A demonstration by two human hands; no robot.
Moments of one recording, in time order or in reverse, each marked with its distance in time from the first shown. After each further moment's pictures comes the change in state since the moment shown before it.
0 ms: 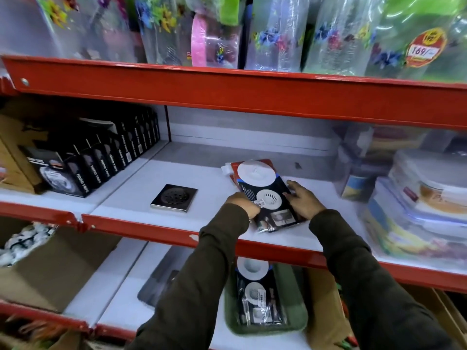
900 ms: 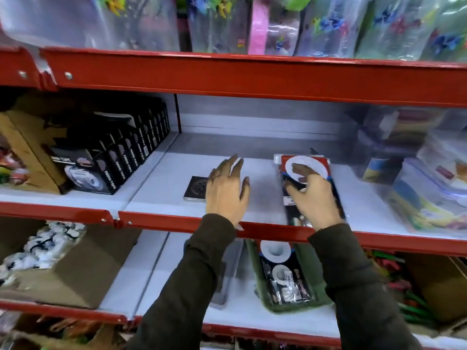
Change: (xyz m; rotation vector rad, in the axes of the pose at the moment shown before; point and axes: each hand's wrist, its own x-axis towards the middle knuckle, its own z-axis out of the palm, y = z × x) left_hand -0.006 -0.104 -0.072 0.353 0.602 0.557; right_hand -0.080 -0.092 0.070 0.030 0.397 -0.123
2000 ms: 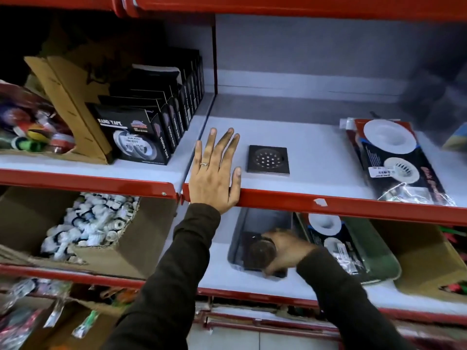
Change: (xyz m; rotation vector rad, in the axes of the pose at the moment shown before) left_hand -0.036 -0.191 -0.023 0.278 0.171 0.188; right_hand -0.102 -0.005 0.208 -0.424 -1.044 0.159
